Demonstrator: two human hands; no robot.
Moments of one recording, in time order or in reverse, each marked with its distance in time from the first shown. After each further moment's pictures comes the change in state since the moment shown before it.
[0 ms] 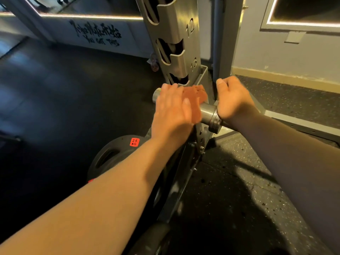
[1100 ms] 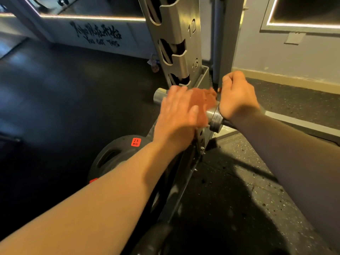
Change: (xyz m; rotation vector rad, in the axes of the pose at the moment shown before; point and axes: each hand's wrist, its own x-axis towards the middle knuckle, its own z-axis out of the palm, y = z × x) left_hand -0.007 0.002 0.001 0.009 -0.066 0.141; right_hand -0.003 -0.013 -0.003 -0.013 0.095 0.075
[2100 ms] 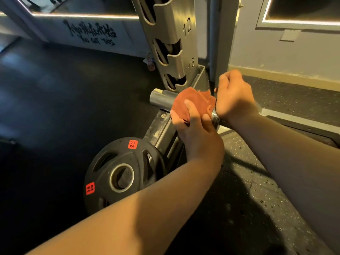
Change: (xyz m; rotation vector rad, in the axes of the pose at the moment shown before) left_hand -0.025 0.087 0.030 -0.638 0.043 -0.692; right_hand -0.001 0.000 0.003 0.000 0.043 -0.026
